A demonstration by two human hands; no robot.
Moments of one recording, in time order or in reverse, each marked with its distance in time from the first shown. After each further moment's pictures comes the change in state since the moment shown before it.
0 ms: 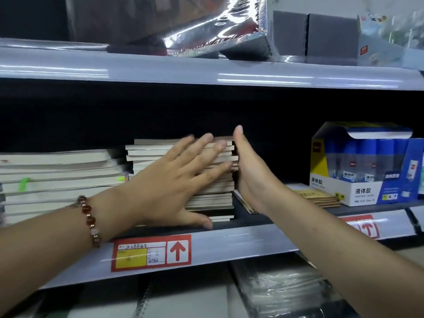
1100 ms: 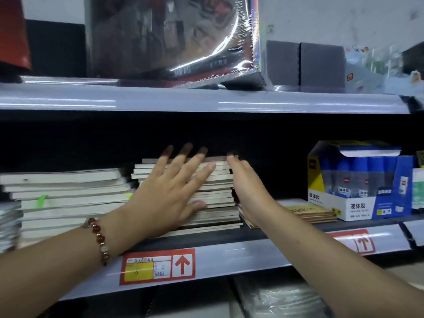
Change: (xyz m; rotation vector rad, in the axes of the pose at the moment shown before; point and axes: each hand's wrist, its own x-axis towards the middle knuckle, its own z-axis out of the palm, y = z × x) left_hand -0.008 -0.002 0.005 0.091 -0.015 -0.263; right_hand -0.015 -0.015 0.011 -0.127 0.225 -0.092
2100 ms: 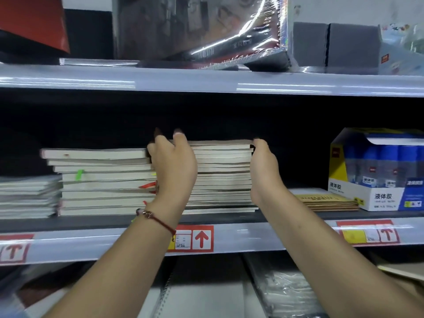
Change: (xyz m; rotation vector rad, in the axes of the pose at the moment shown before) left_hand 0.026 0.021 -0.034 -1.151 0.421 -1.399; right_hand -0.005 -0.002 0.015 0.258 0.111 0.078
